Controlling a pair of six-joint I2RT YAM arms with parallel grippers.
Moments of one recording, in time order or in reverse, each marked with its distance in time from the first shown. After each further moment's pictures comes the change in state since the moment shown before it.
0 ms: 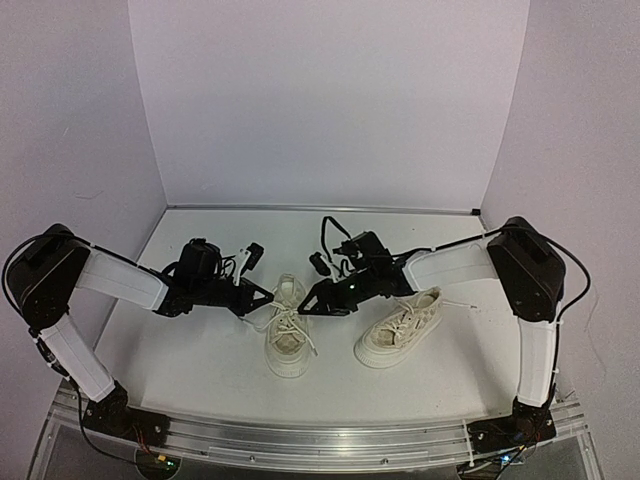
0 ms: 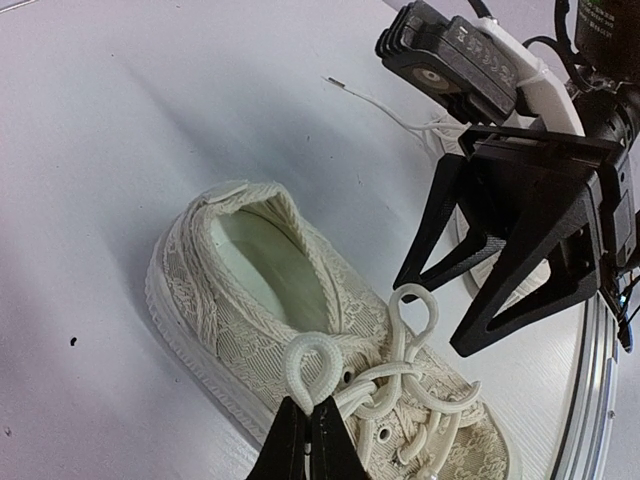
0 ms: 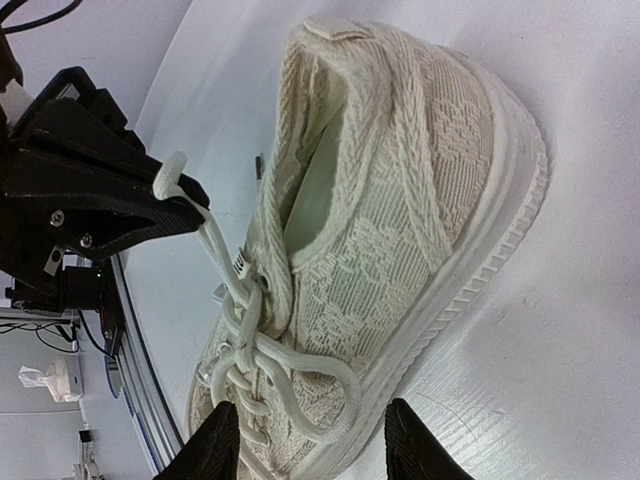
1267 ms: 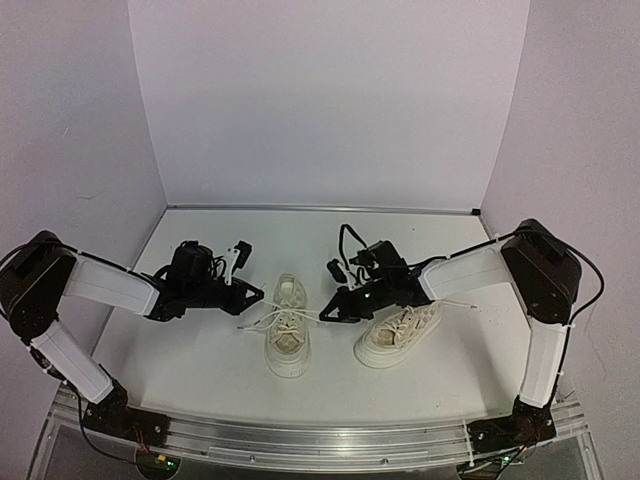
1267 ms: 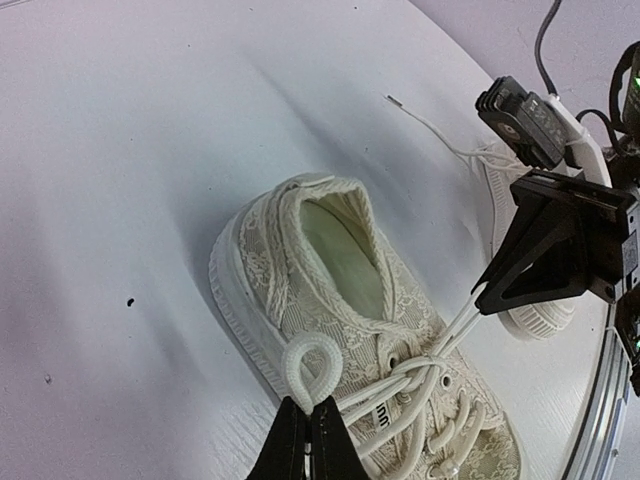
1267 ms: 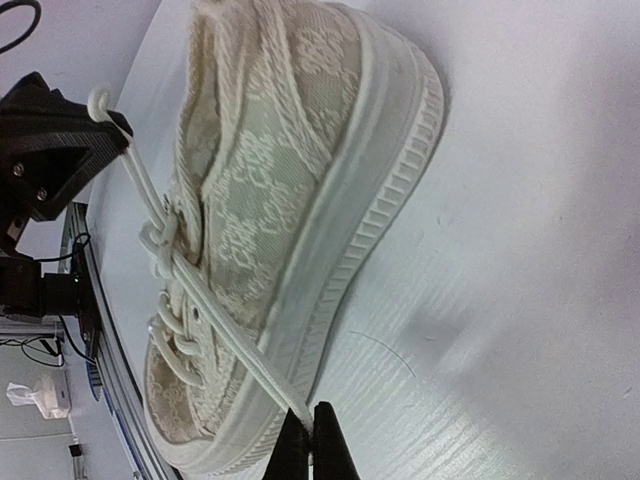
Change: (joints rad) left arm 0.004 -0.078 -0.058 -0.009 -0.140 -0.083; right arm -0.028 -0.092 -0.177 0.066 0.069 0.023
